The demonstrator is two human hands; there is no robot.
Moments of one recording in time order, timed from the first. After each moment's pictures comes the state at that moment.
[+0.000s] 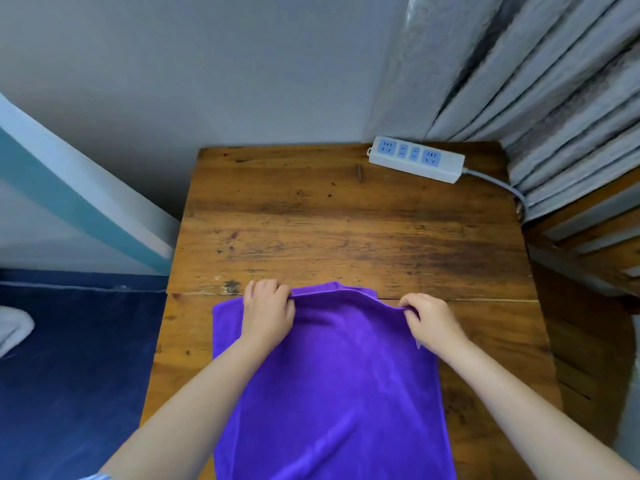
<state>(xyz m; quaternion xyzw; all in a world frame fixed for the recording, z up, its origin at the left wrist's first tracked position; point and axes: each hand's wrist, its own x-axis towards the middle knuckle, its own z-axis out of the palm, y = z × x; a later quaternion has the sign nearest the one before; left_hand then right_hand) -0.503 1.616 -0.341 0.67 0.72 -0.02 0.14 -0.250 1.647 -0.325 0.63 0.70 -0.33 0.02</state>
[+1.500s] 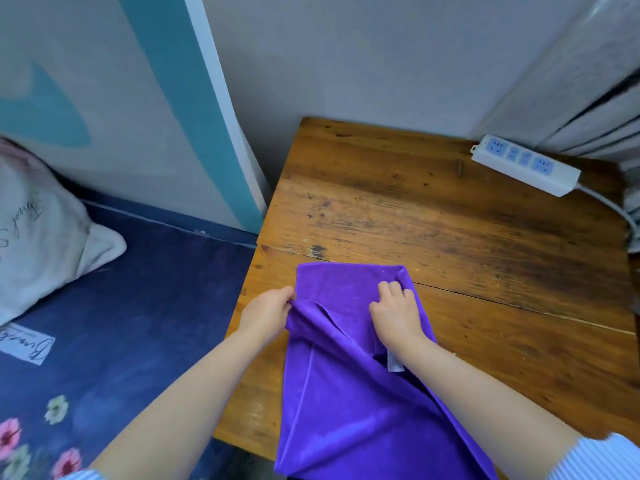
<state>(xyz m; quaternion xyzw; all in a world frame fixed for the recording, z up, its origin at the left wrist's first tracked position) -0.616 1.519 -0.323 0.52 0.80 -0.01 0.31 -0.419 1.590 -0.337 0.46 0.85 -0.16 0.20</state>
